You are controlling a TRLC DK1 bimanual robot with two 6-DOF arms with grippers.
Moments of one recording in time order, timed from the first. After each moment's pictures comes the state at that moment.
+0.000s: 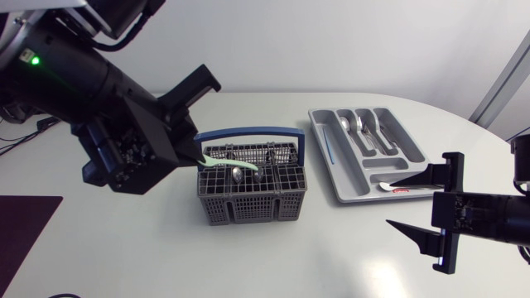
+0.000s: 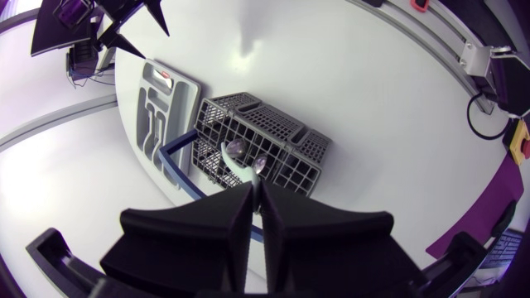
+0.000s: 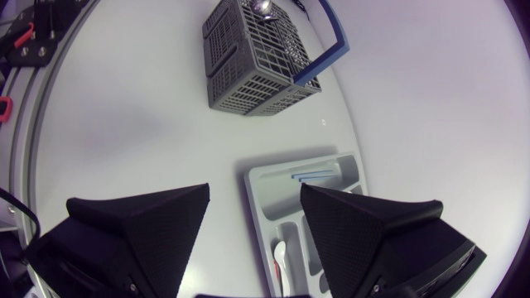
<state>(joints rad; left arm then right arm) -0.69 1.35 1.41 -1.11 0.04 1.96 -0.08 0.84 0.53 -0.55 -0.53 -1.45</state>
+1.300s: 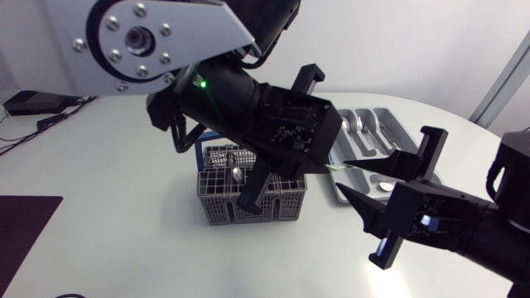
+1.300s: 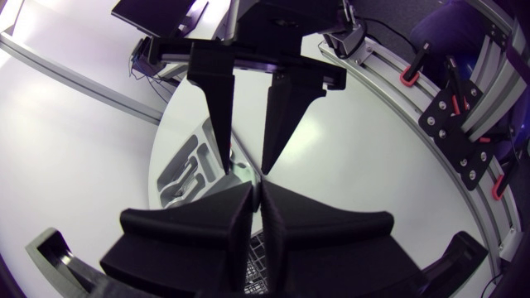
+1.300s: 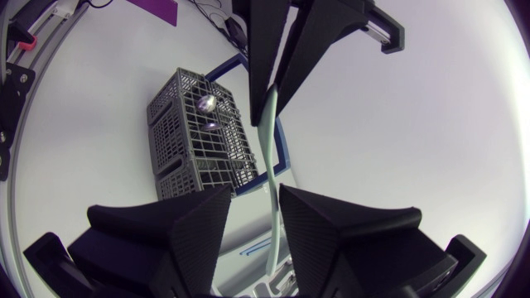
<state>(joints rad) -0.88 1.61 1.48 -0.71 0.34 1.30 0.70 0.70 0.49 -0.16 0.09 -0.94</state>
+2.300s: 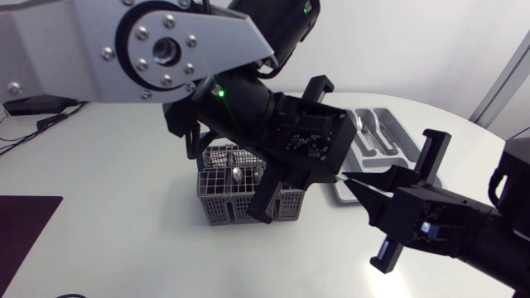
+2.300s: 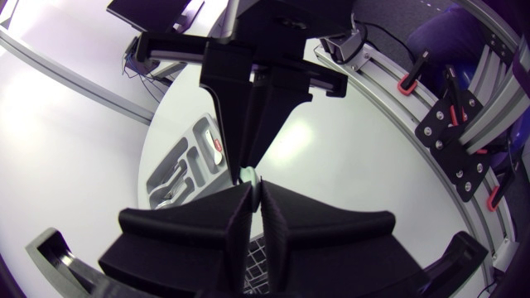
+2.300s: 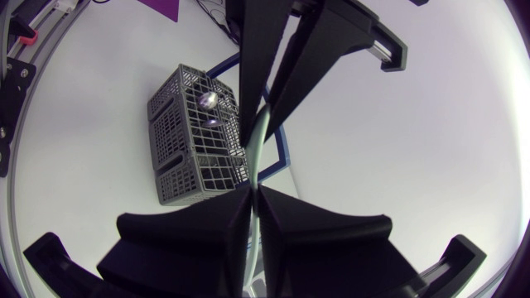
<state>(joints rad) -0.91 1.65 1.50 -0.72 0.34 1.26 0.74 0.68 0.49 -0.18 0.15 -0.95</state>
